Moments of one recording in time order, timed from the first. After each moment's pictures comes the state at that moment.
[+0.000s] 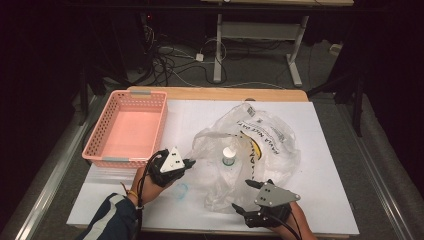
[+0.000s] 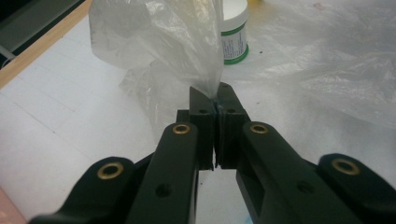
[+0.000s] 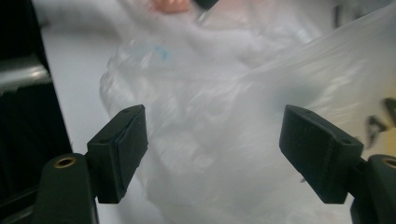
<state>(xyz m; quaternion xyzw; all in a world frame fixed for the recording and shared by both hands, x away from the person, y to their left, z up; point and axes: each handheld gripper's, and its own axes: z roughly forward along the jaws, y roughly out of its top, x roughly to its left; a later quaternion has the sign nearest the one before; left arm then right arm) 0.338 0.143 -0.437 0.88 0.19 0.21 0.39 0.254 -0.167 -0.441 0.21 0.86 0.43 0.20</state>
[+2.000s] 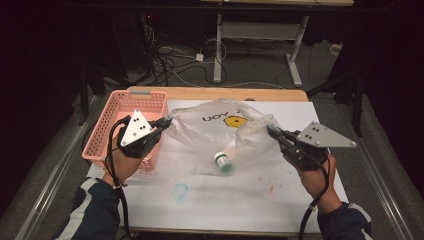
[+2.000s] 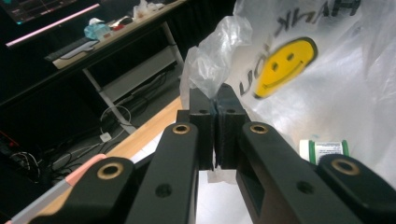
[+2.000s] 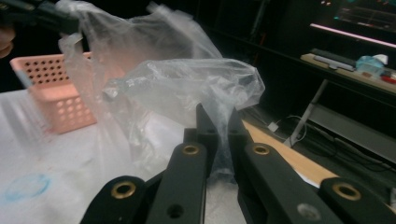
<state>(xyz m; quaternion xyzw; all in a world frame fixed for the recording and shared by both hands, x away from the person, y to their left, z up) 0.346 0.191 -0.334 0.78 0.24 0.34 0.47 0.324 -0.221 -0.320 0.27 0.74 0.52 0.33</state>
